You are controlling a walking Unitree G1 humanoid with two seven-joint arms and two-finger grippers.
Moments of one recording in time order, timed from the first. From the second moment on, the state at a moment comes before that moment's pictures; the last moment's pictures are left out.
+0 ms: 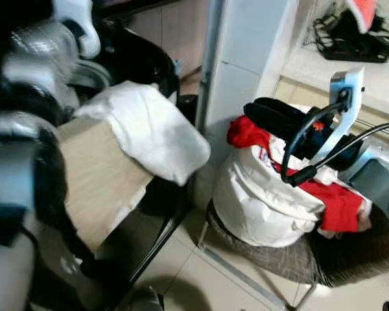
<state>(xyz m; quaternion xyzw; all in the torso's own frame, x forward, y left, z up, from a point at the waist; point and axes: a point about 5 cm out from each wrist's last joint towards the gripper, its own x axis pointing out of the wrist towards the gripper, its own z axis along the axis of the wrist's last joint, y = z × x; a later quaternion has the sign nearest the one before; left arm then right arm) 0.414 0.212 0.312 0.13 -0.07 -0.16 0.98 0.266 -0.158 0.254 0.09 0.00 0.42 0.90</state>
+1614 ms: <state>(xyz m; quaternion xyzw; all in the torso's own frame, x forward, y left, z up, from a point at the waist) 0.296 0.120 0.219 0.08 -0.13 -0.18 0.97 0.252 -0.165 0.197 0.01 -0.03 0.13 0.99</state>
